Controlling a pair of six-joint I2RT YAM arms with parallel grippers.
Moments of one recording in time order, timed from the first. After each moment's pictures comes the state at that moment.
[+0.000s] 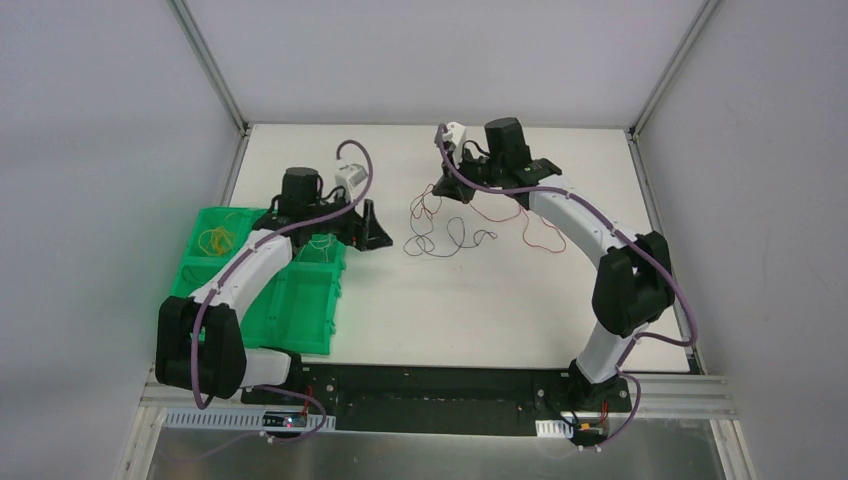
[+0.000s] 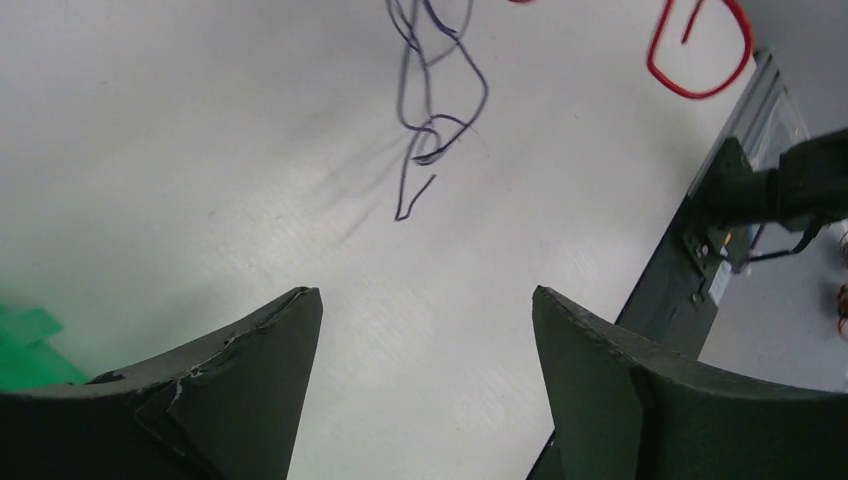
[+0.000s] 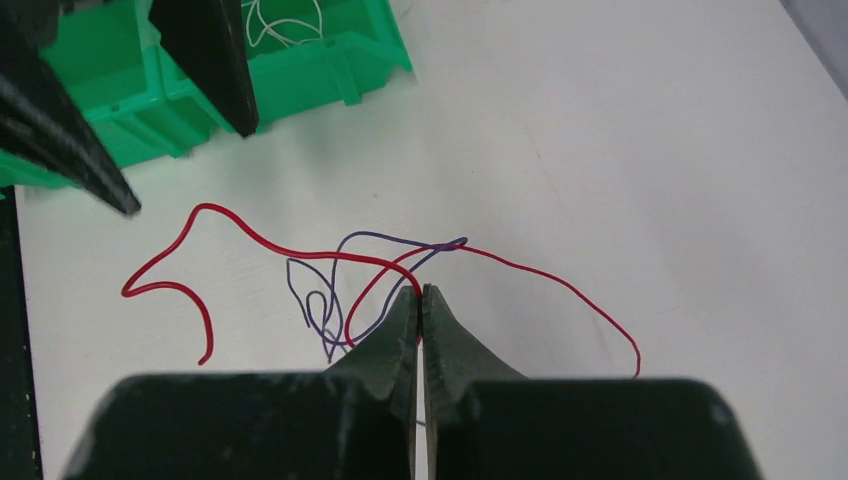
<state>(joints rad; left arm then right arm) -0.15 1.31 0.89 -0.26 0.78 -0.12 0.51 1.76 1.47 -0.33 -0.68 -0.39</state>
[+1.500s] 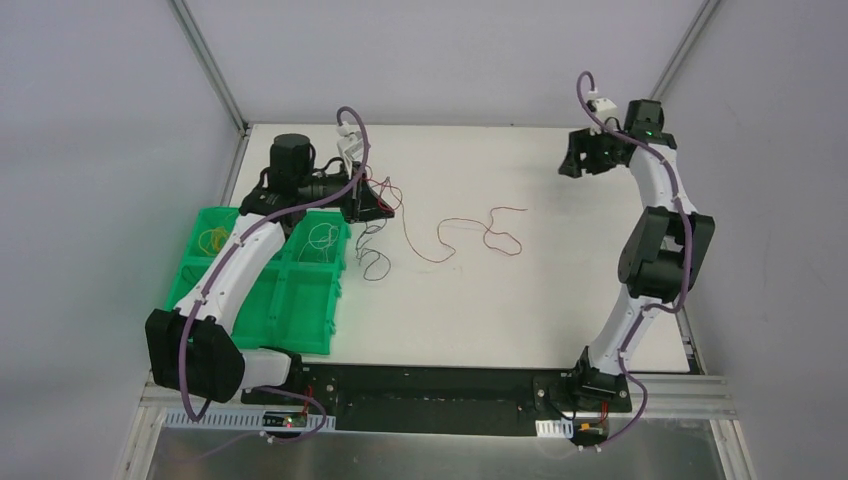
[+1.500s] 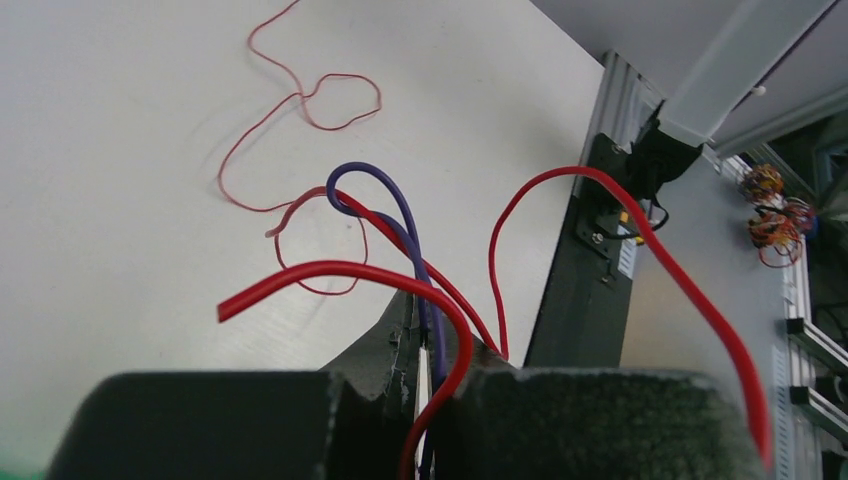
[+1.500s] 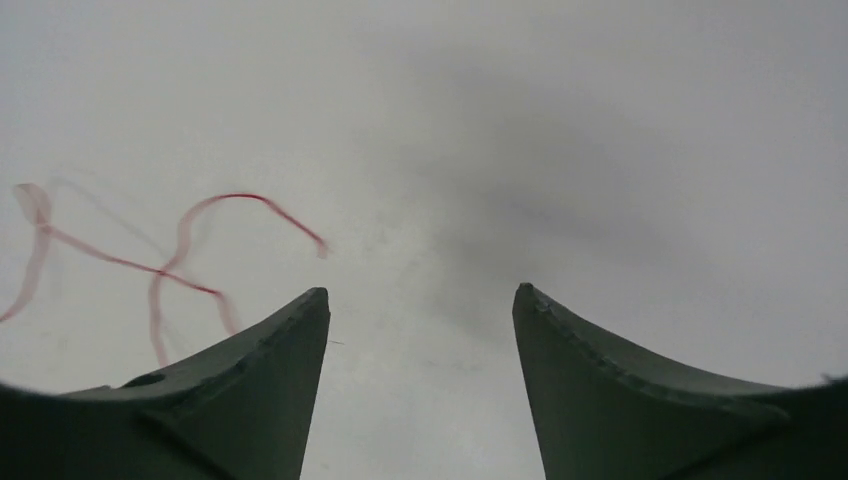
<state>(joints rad) -0.21 1.27 1.12 -0.32 0.99 -0.08 -0.19 1.97 1.72 -0.67 -0.47 -0.42</state>
